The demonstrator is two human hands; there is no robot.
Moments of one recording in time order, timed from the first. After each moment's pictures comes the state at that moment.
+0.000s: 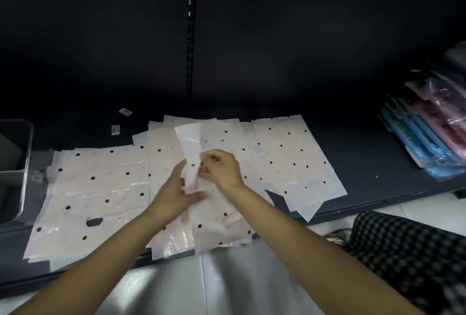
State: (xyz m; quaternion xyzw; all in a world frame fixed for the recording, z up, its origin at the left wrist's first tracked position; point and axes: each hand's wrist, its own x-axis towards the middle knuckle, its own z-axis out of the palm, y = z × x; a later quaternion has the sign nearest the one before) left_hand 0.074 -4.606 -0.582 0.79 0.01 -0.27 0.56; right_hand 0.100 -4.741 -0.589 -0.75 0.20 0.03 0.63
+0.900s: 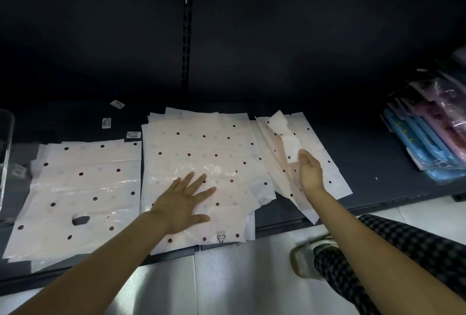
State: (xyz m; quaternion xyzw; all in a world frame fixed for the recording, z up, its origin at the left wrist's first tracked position) left_hand 0.087 -4.619 -0.654 0.90 -0.36 -0.24 0.03; right_hand 0.070 -4.933 -0.612 -0.78 0.35 -0.08 0.51
